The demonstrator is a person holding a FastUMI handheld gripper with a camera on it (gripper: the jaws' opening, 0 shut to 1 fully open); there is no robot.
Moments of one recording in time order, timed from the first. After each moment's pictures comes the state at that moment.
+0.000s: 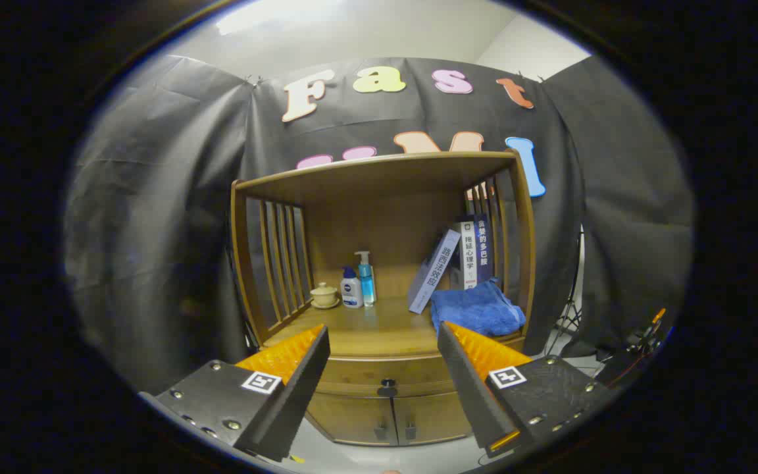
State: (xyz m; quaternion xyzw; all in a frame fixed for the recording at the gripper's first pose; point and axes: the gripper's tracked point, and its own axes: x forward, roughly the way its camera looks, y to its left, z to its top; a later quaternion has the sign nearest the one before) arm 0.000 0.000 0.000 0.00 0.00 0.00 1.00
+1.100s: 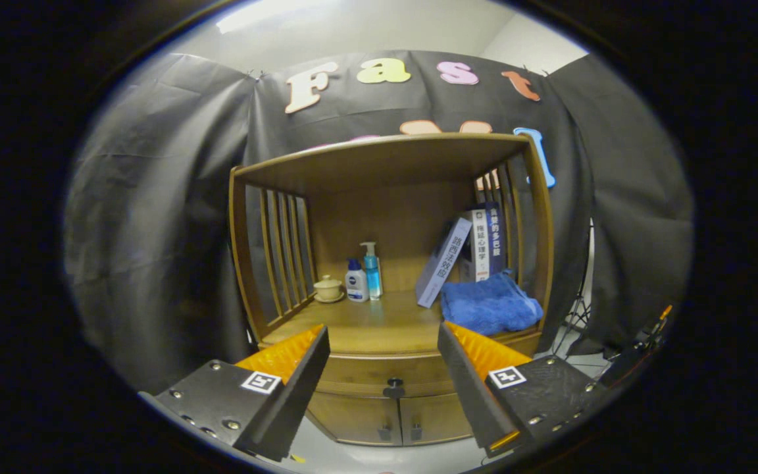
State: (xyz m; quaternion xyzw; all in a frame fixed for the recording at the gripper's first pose) arm 0.037 0.009 -0.032 0.00 0.01 0.02 1.00
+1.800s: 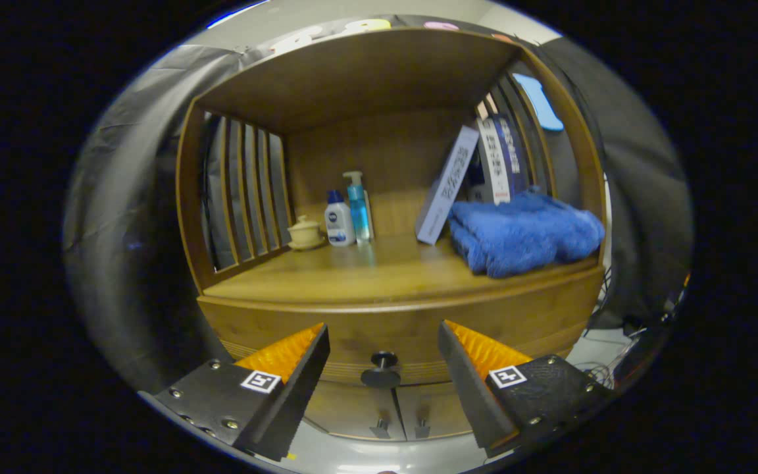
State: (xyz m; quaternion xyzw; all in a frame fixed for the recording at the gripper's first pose) arm 0.144 -0.015 -0.194 0.04 0.09 0.02 1.00
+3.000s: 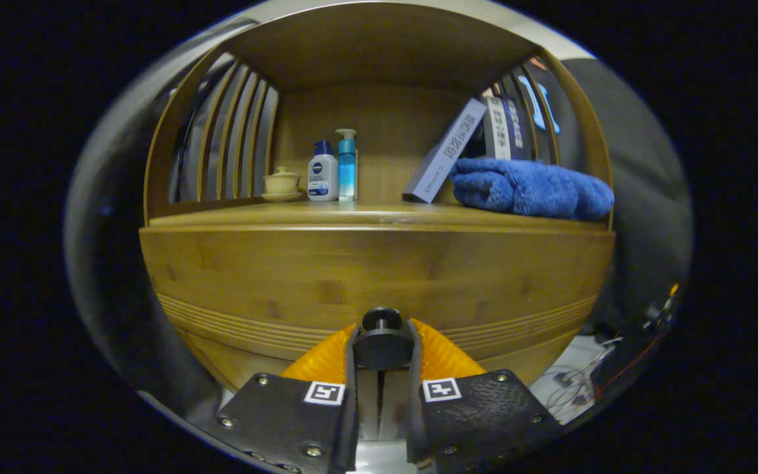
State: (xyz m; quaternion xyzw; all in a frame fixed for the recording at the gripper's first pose) arm 0.163 -0.014 -0.255 -0.03 0.09 -0.05 0.99
